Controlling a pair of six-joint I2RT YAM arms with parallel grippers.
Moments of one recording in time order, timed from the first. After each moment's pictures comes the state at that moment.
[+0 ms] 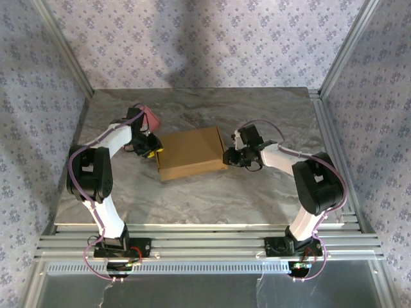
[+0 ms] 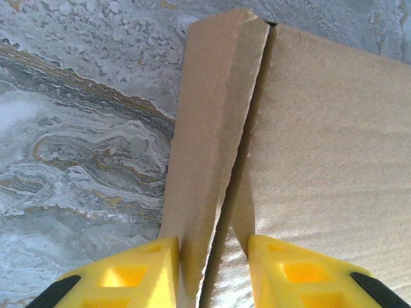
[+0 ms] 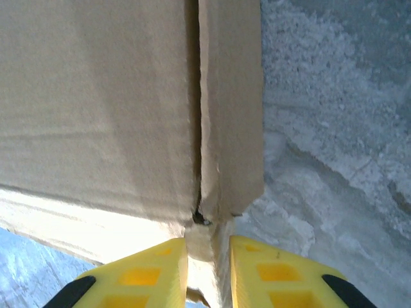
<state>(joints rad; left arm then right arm) -0.14 1.82 1.26 -0.75 0.31 -0.58 0.44 1.69 0.96 -0.27 -0.38 0.46</state>
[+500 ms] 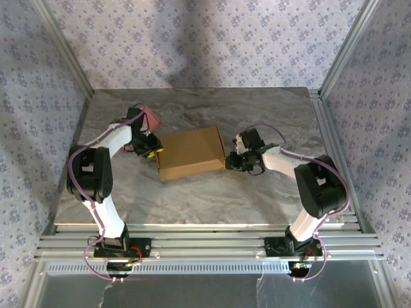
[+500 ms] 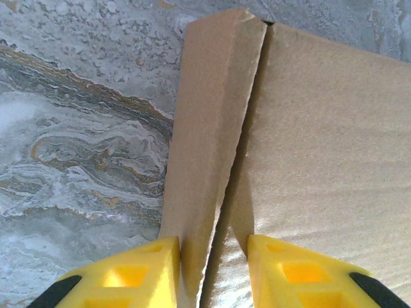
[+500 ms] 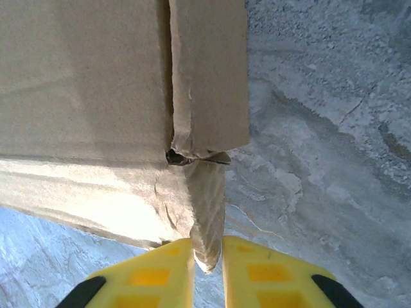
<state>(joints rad) -0.15 1.82 1.26 -0.75 0.31 -0.58 0.44 1.67 0.92 -0.29 -0.39 0.45</state>
